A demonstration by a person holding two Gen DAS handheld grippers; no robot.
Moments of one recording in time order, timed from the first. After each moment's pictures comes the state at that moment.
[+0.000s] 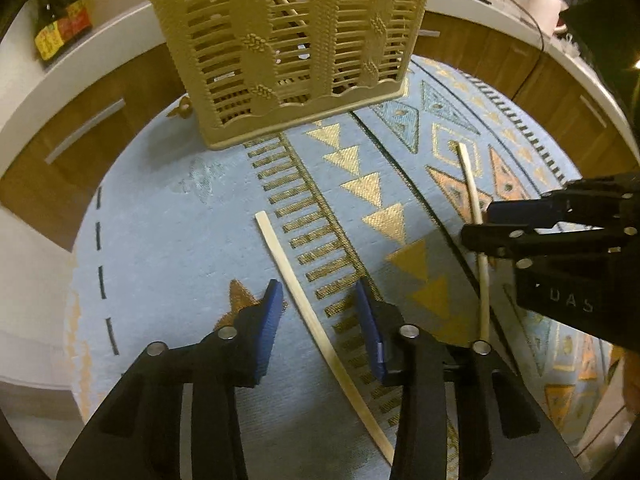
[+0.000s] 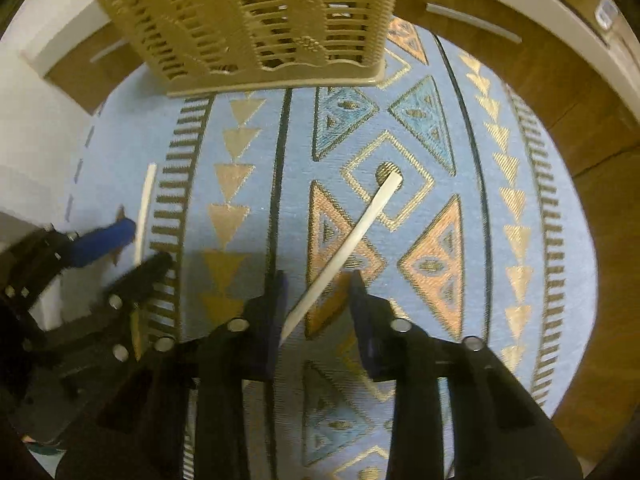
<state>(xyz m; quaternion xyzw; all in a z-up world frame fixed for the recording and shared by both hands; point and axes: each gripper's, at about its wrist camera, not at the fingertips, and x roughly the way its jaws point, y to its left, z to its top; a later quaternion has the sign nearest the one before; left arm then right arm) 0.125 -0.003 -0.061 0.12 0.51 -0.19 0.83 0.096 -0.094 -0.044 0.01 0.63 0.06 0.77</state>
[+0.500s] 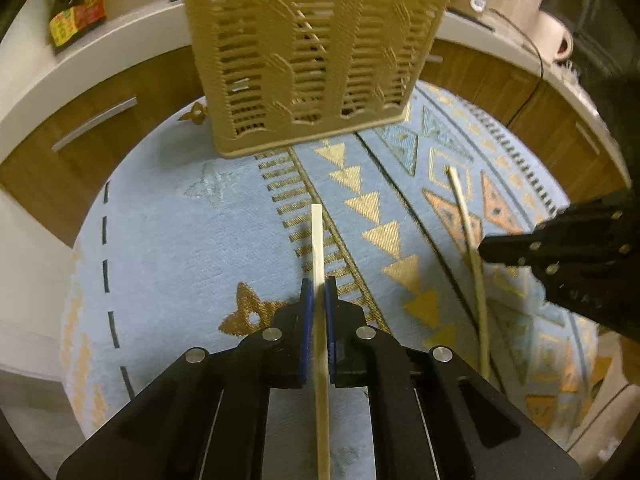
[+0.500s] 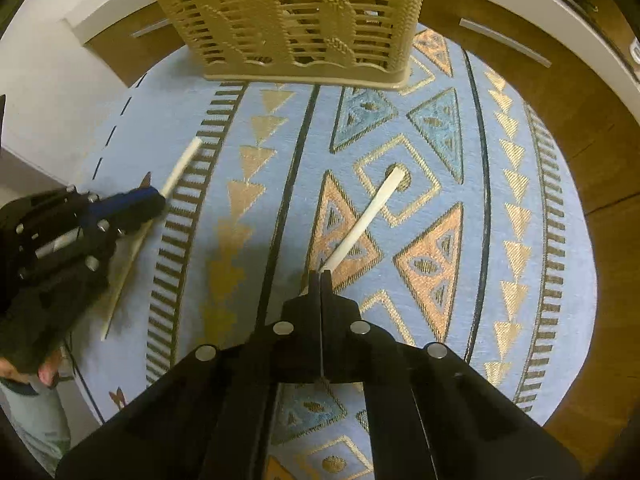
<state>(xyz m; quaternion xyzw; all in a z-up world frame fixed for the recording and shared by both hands) 0.121 0.018 -0.044 0.05 0.50 -0.20 0.84 0.075 -0.093 -0.039 0.00 0.63 0.15 0.76</state>
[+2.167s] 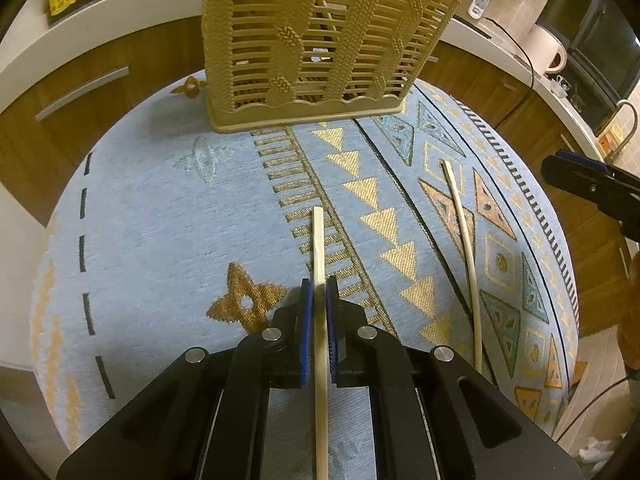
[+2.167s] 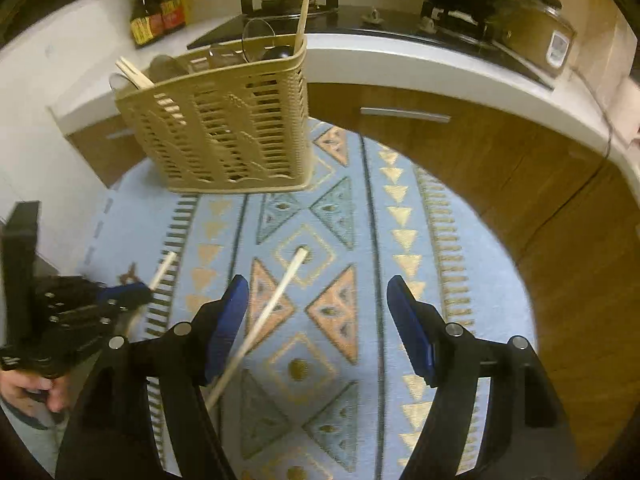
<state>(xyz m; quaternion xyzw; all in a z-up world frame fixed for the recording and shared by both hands) 0.128 0.026 -0.062 0.02 0.51 -0.23 0.82 0.076 -0.181 0.010 0.06 0.50 0.06 0.86</state>
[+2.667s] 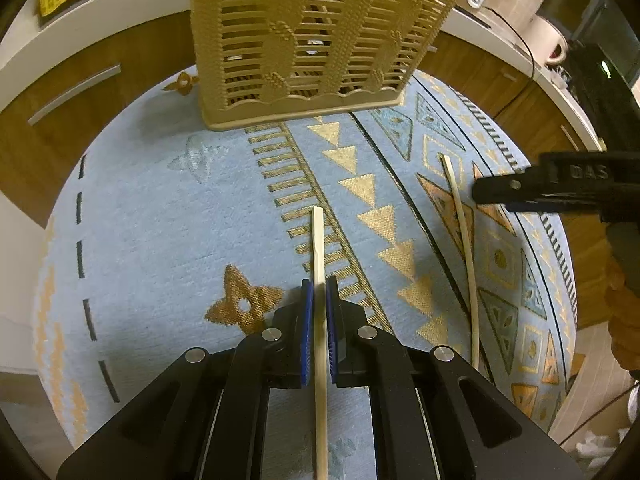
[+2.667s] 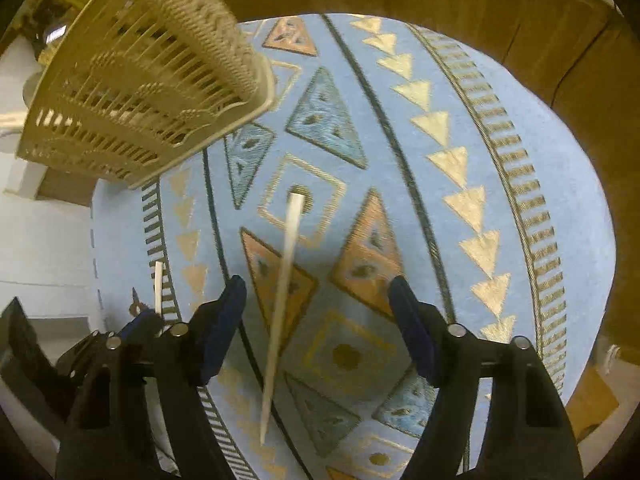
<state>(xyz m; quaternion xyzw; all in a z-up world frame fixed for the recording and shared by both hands) 0.135 0.022 -0.060 0.03 0.53 -0.24 0.81 0.123 -0.181 -0.043 0.20 0.65 0.00 0.73</state>
